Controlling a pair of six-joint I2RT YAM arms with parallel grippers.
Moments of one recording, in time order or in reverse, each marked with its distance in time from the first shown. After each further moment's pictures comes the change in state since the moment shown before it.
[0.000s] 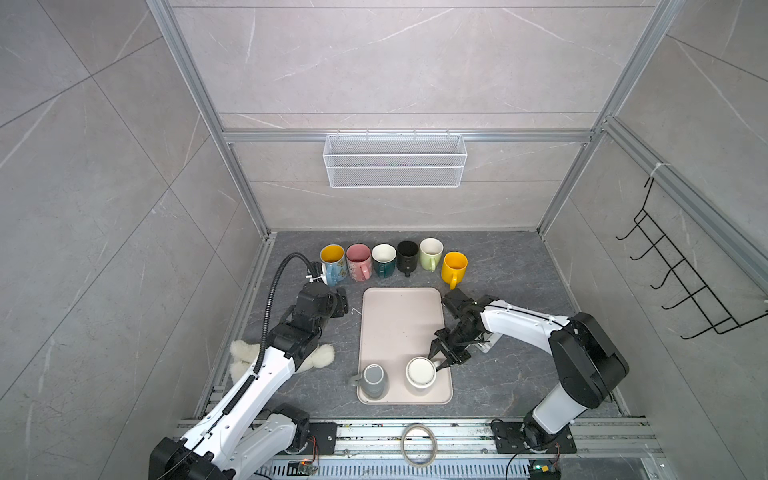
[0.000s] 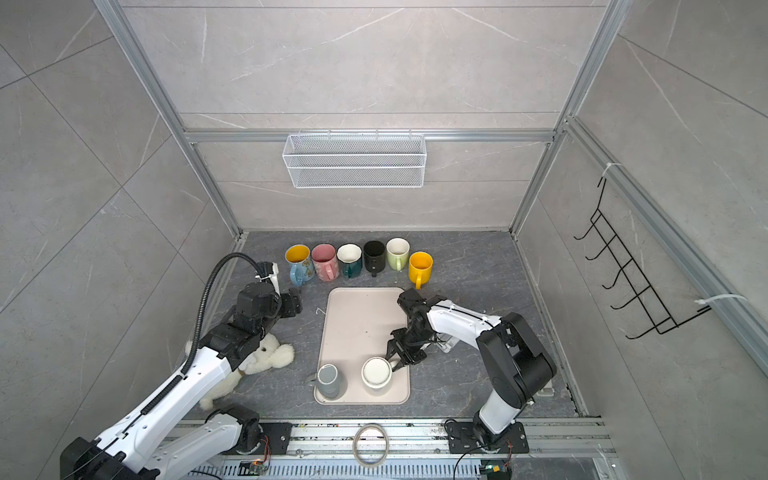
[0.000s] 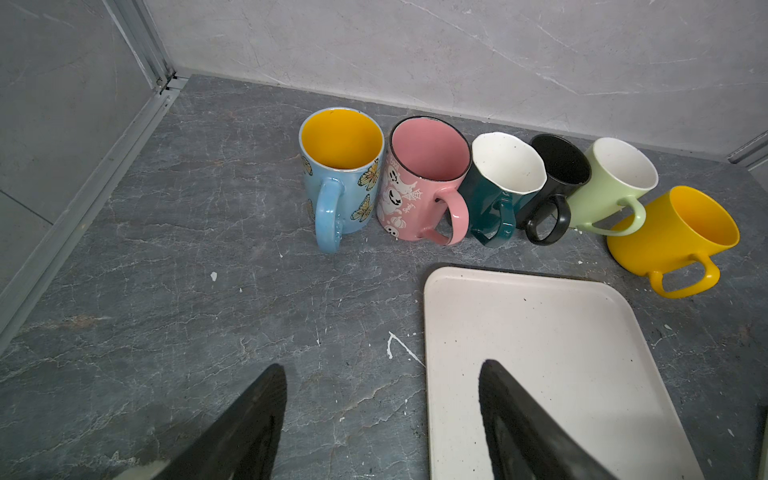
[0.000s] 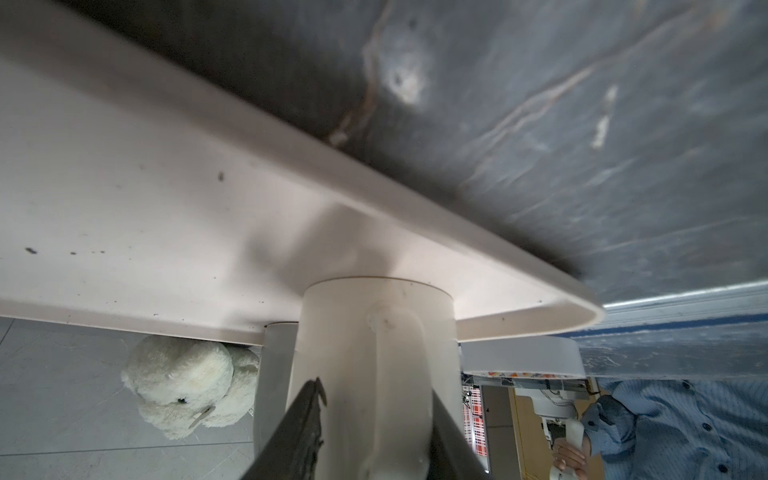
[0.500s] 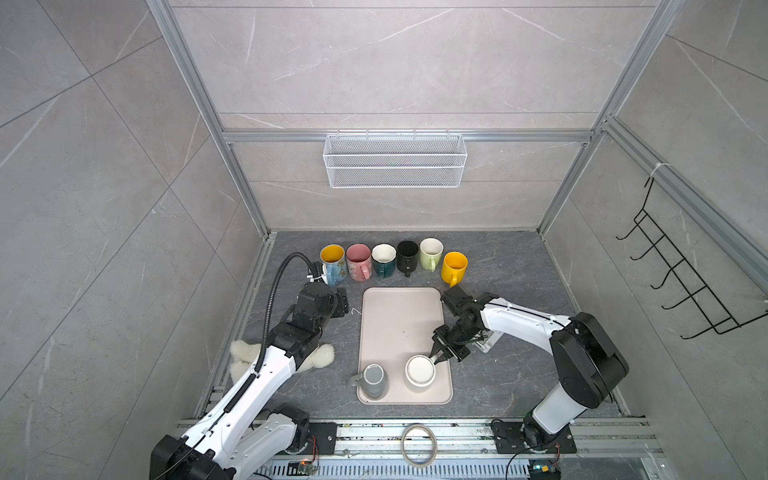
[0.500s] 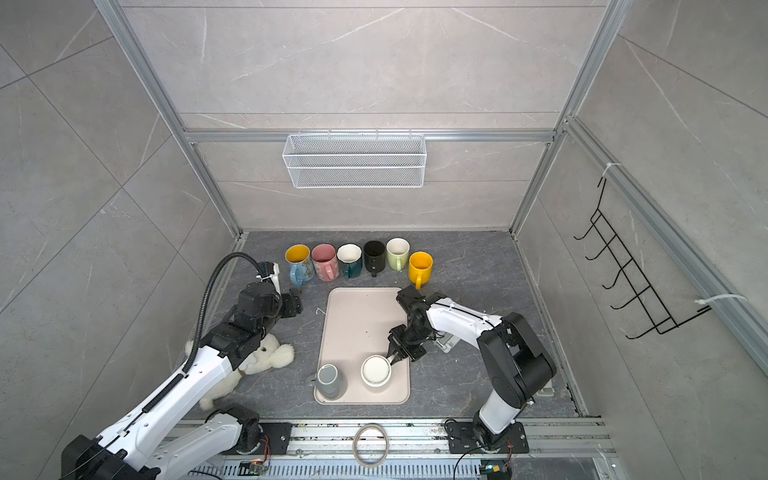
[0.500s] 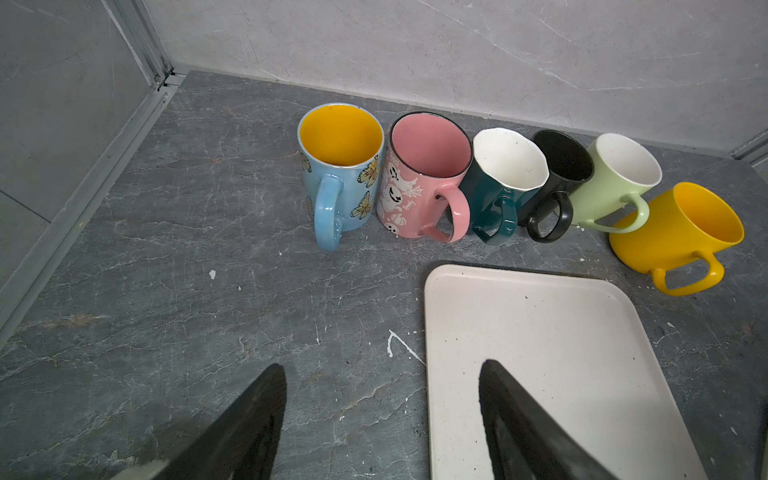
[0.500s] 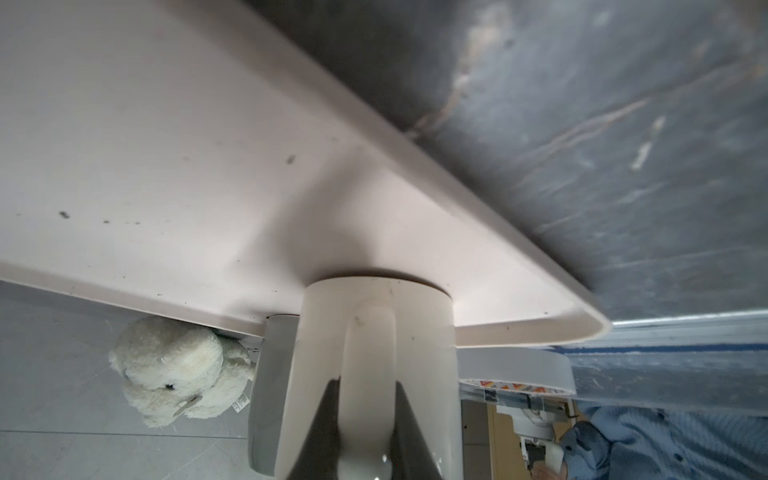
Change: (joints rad) left arm 0.000 0.013 0.000 0.000 0.005 0.000; right arm 0.000 0.001 0.046 -0.005 0.036 -0.114
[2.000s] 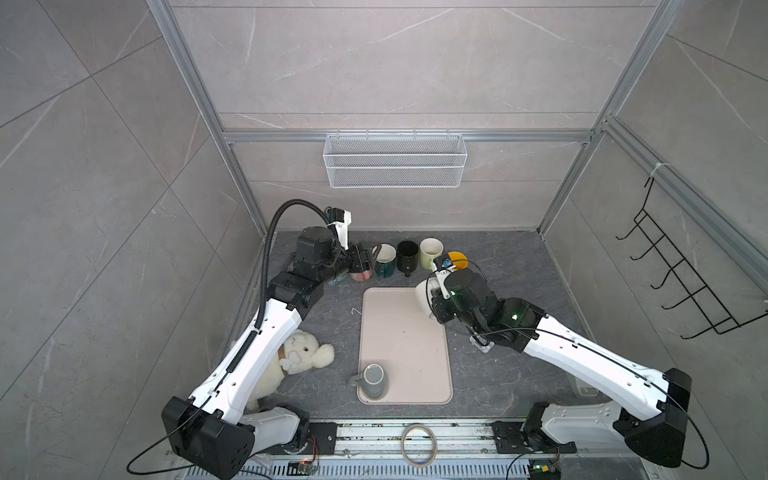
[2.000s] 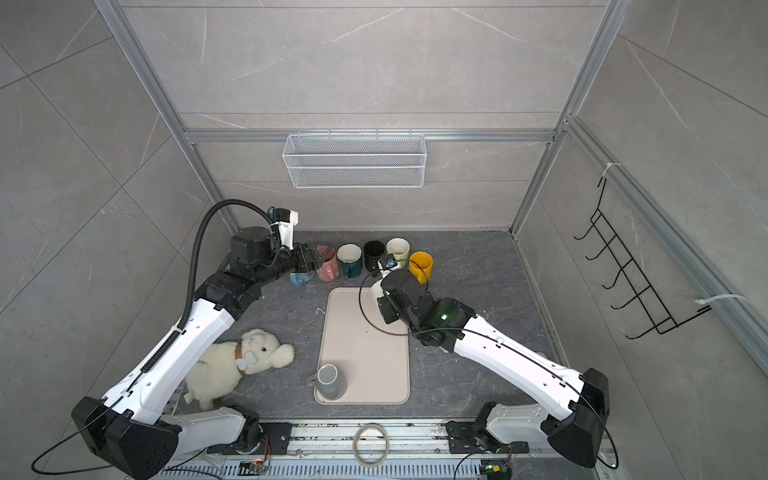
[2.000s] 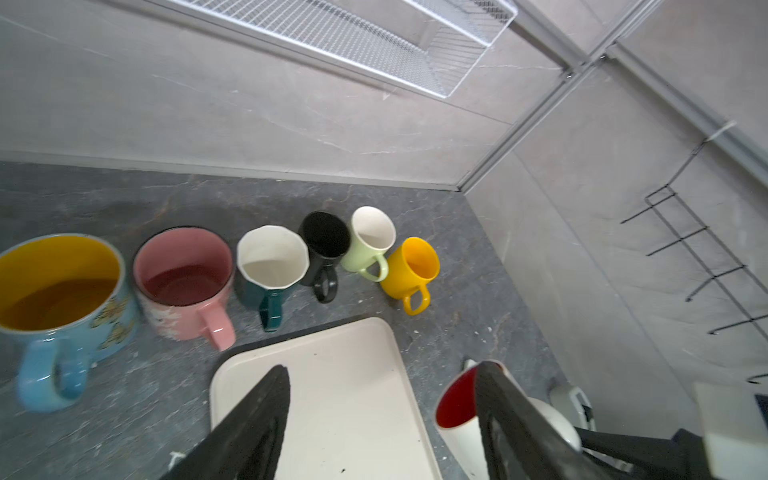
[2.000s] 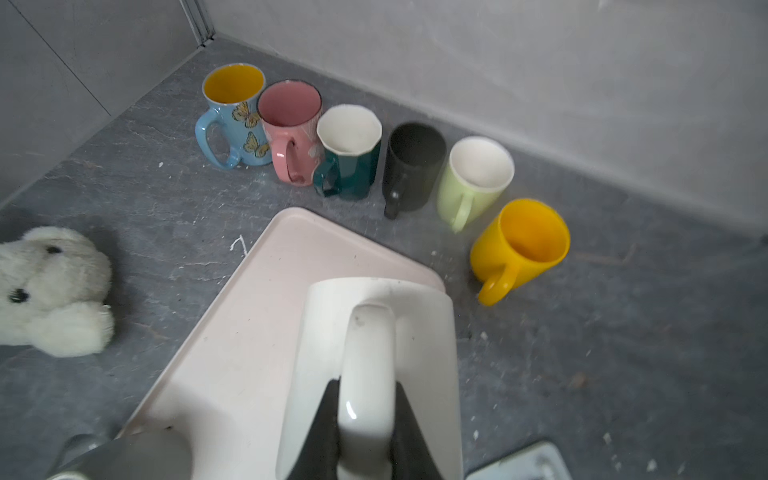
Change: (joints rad) left arm 0.000 0.282 0.574 -0.106 0.566 -0.090; right arm 0.339 -0.389 0.191 0.253 1.080 -1.298
